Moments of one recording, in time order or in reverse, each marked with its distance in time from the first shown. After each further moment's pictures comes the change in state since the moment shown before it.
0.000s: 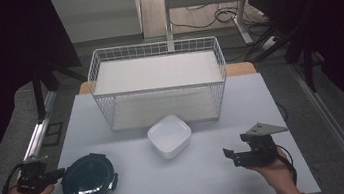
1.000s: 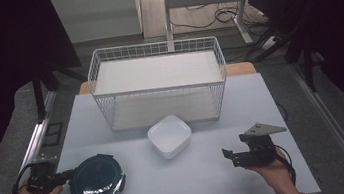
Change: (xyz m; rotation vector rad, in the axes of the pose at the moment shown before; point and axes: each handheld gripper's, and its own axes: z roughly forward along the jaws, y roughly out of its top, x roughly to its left) left arm -0.020 0.002 0.008 0.020 -0.076 0.025; right arm 0.001 -0.001 0.003 0.007 0.003 -0.001
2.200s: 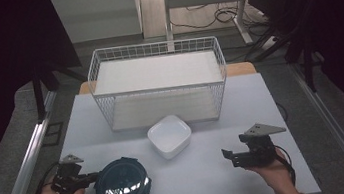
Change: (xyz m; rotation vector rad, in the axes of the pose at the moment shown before) left arm -0.057 0.009 0.014 0.046 -0.146 0.134; right arm 0.001 0.000 0.000 0.002 0.001 -0.001
